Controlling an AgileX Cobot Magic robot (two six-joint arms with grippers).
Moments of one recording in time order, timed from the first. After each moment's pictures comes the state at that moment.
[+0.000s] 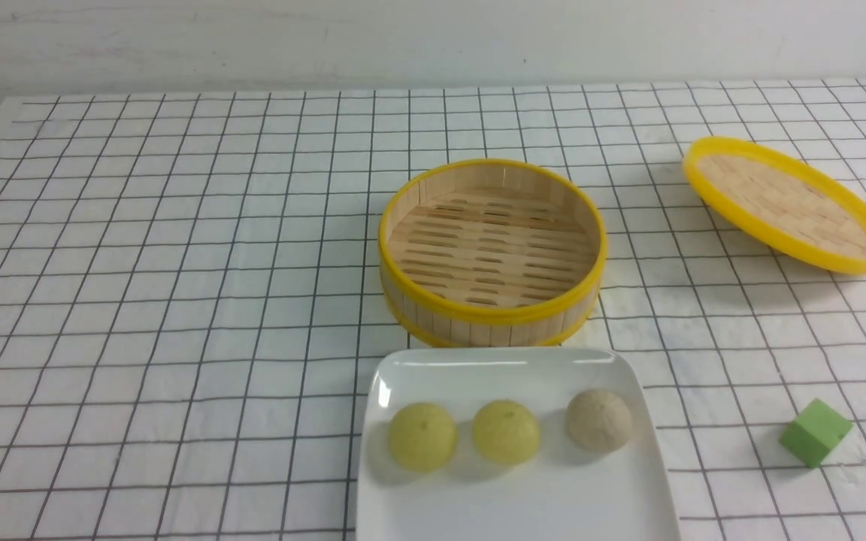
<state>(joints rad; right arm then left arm) 0.46 0.15 -0.66 0.18 0.71 -0.17 -0.60 0.09 -0.62 0.00 1.00 0.02</state>
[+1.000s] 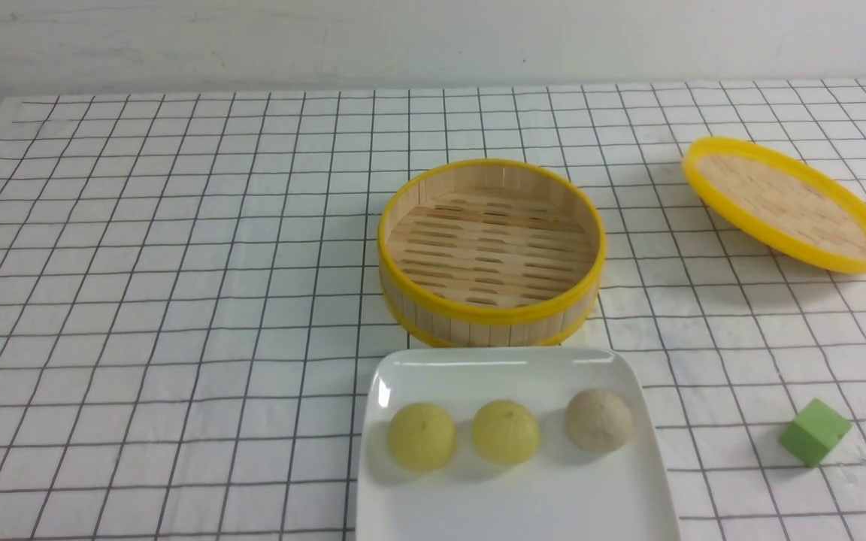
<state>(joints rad) 0.46 0.14 -0.66 0.20 0.87 -0.34 -0.60 -0.01 -0.53 0.09 1.07 -0.02</state>
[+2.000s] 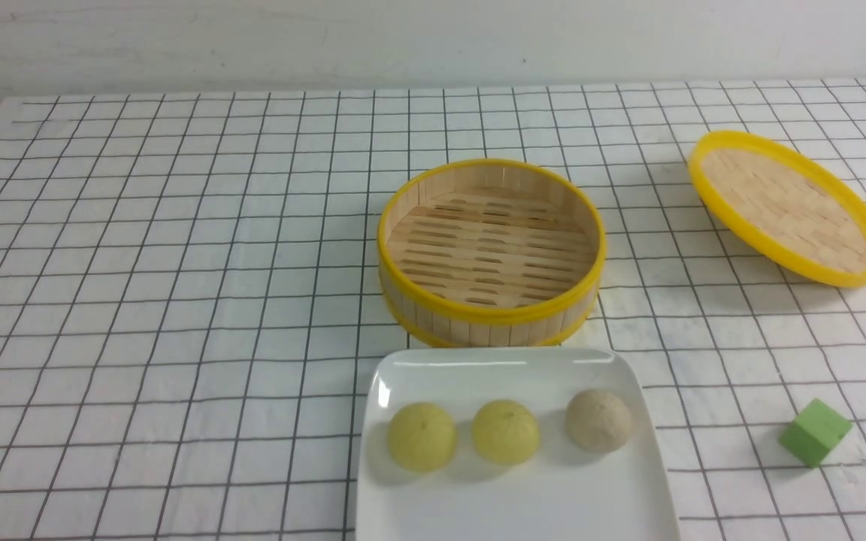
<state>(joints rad) 0.46 -0.02 -0.43 0.16 0.85 -0.20 -0.60 -0.01 -0.53 0.12 1.00 -0.06</state>
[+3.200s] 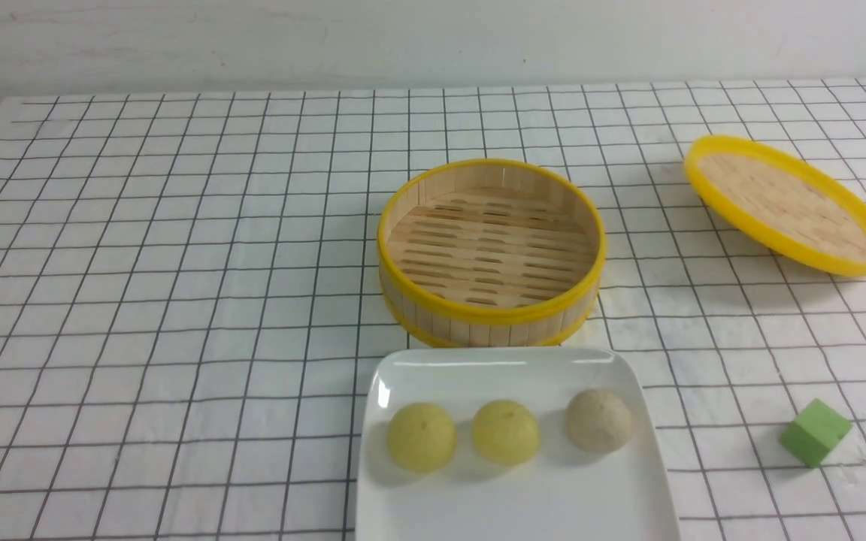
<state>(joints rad) 0.46 -0.02 -0.36 0.13 0.72 -0.19 -0.60 -0.01 -0.51 0.11 0.82 -0.07</state>
